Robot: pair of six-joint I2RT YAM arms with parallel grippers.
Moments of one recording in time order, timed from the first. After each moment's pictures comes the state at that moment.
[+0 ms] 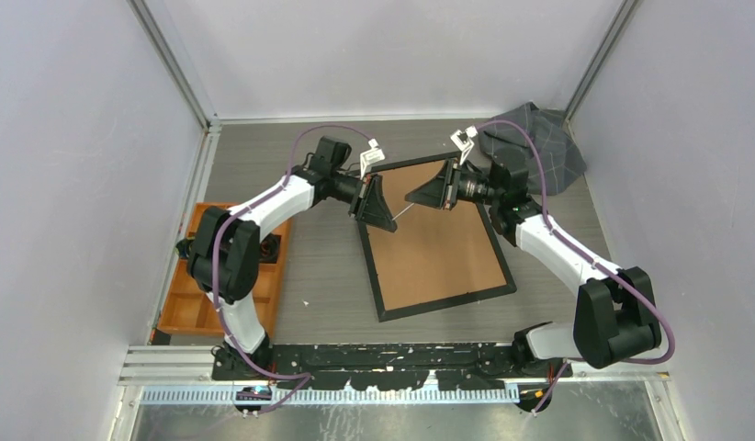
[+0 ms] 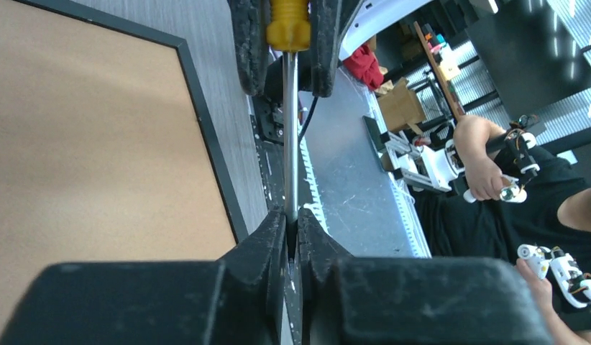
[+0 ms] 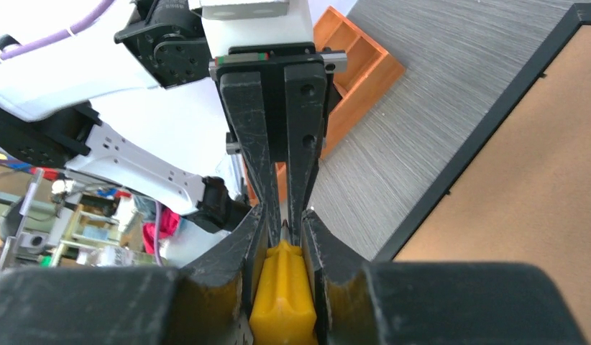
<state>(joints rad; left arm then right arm) -0.46 1.80 1.31 -0.28 1.49 -0.03 0.30 1.34 0.86 0.36 -0.94 0.71</state>
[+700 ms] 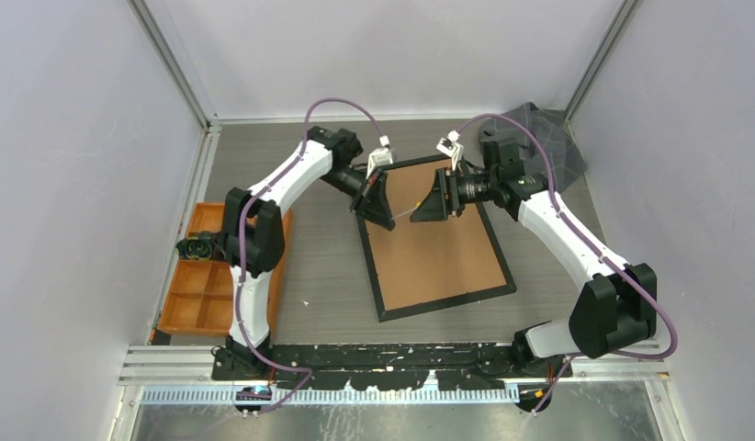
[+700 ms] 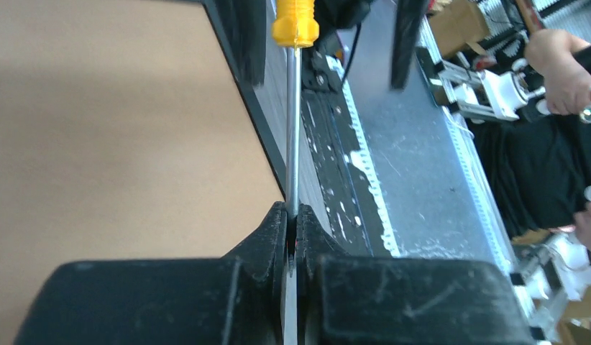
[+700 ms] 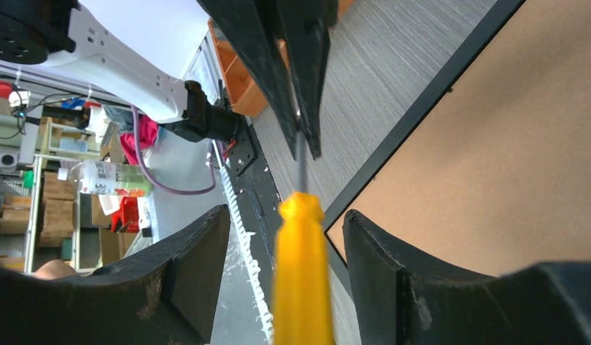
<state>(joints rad) -0.46 2.05 1.87 -1.32 1.35 0.90 0.30 1.39 1.13 -0.43 -1.03 0.21</state>
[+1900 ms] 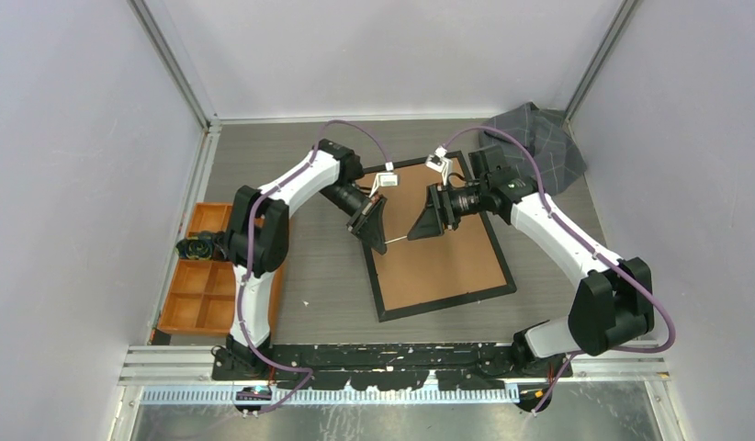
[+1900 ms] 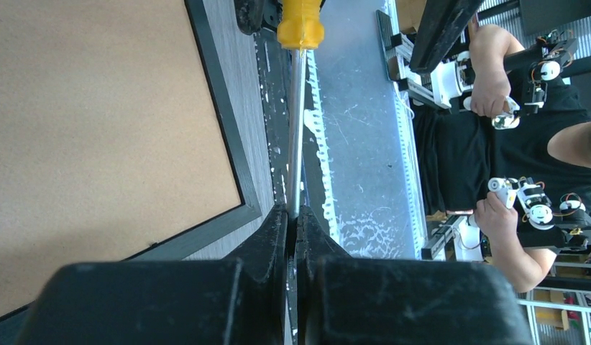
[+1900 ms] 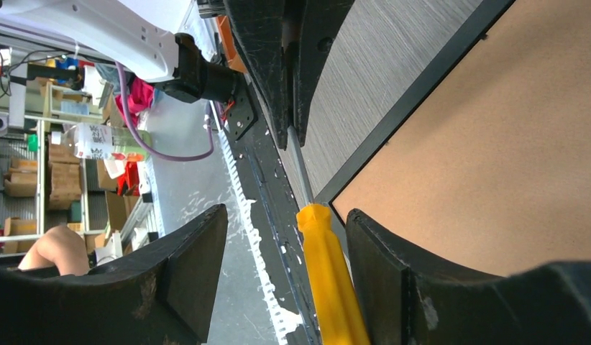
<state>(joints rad) -0.50 2.09 1.75 -1.54 1.26 0.97 0.36 1.41 1.11 -0.56 -1.02 0.11</state>
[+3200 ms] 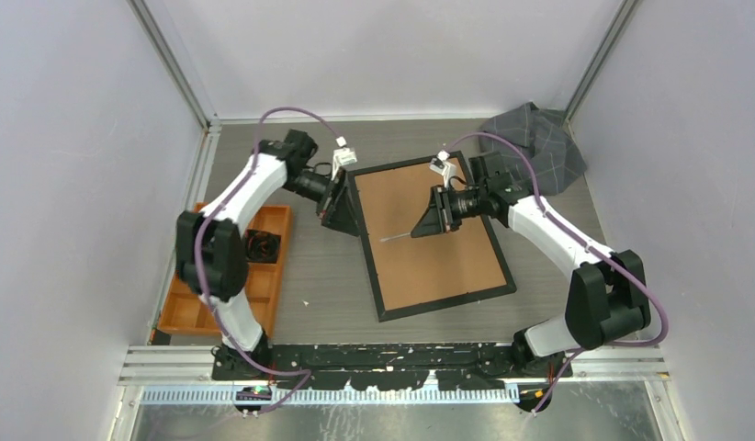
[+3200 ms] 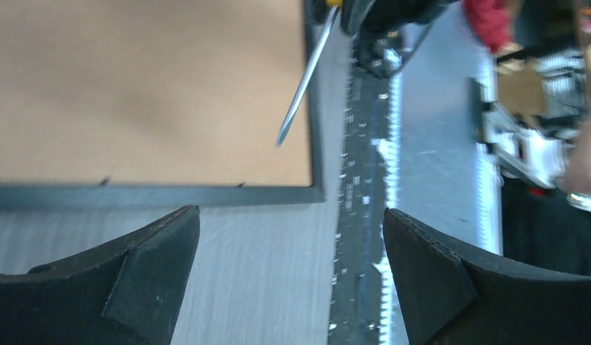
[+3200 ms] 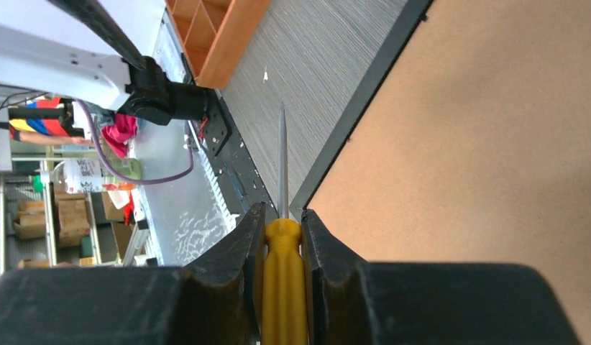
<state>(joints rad) -0.33 1.86 1.59 -1.24 1.20 0.72 0.34 1.44 1.05 -0.46 -0.96 0.19</state>
